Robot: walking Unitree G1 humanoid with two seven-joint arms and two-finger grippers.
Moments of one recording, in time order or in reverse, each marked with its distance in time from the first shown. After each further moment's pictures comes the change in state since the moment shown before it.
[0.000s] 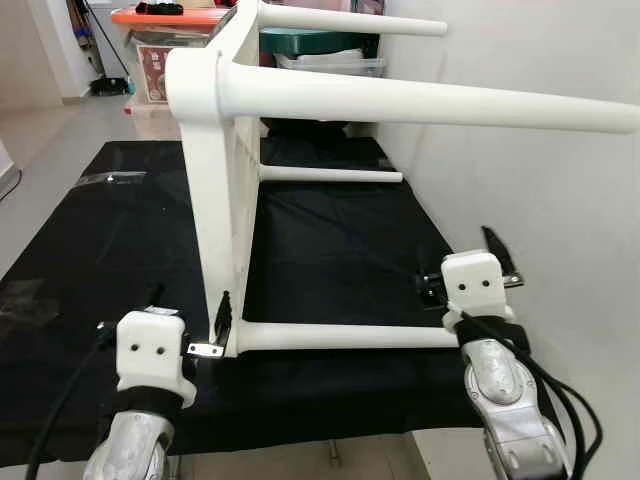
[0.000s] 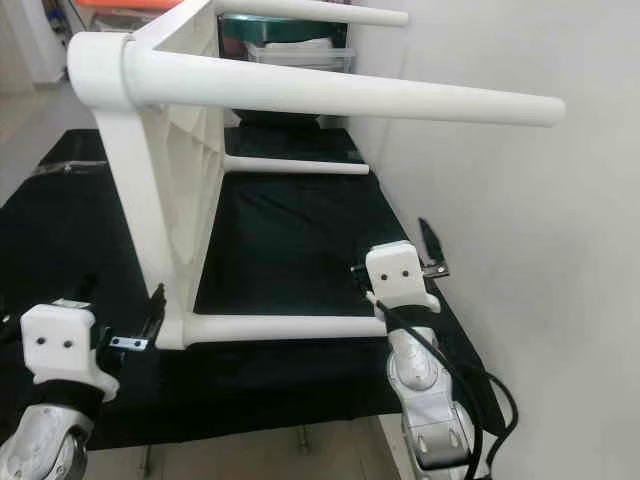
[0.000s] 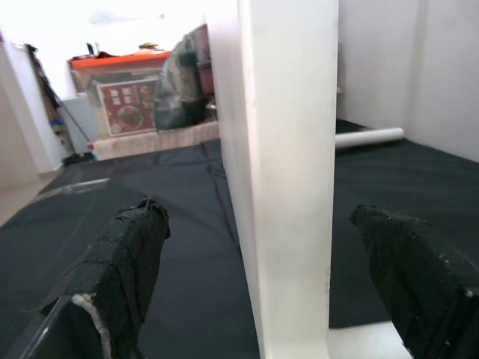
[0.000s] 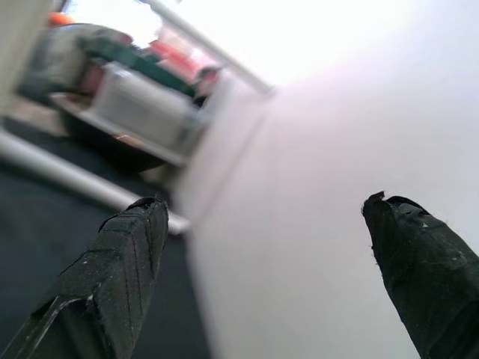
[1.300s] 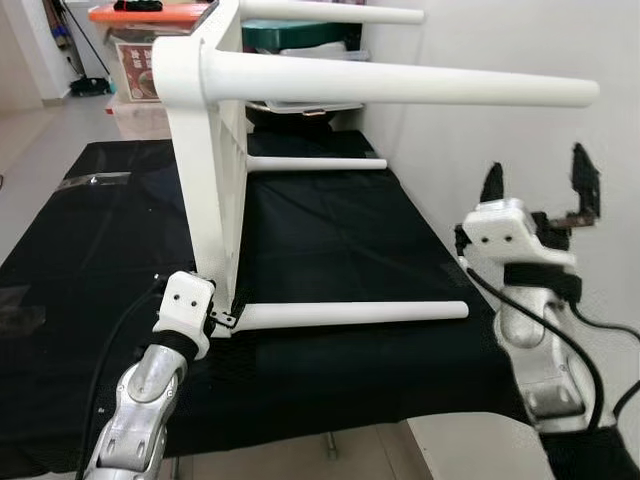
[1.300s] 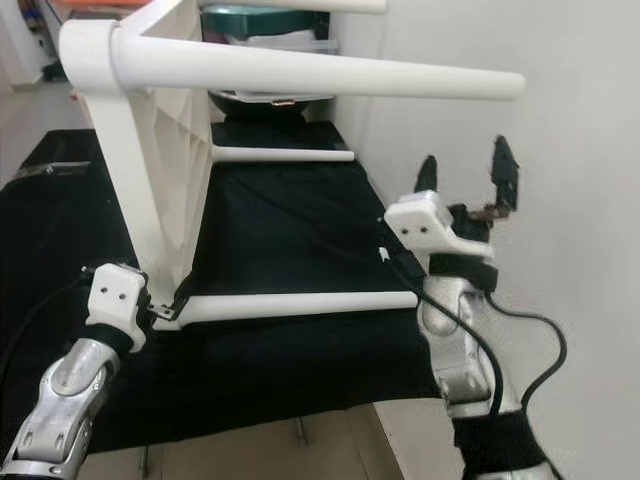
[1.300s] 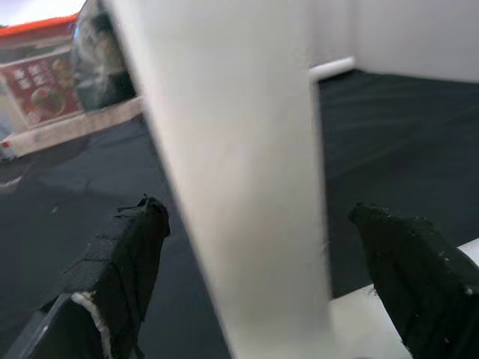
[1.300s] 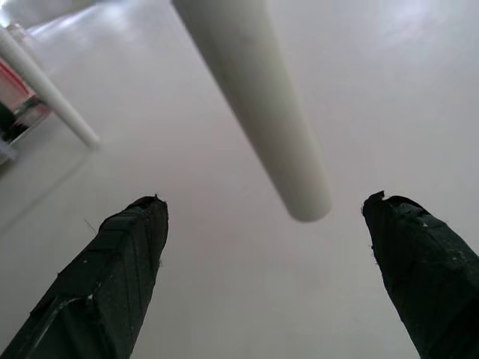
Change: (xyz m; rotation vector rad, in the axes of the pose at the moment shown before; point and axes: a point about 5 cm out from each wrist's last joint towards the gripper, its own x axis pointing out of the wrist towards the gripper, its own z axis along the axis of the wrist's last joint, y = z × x) left arm 0.067 0.008 -0.057 0.087 0.062 -0.136; right arm 0.057 -0.051 0.027 -0.375 -0.271 -0.300
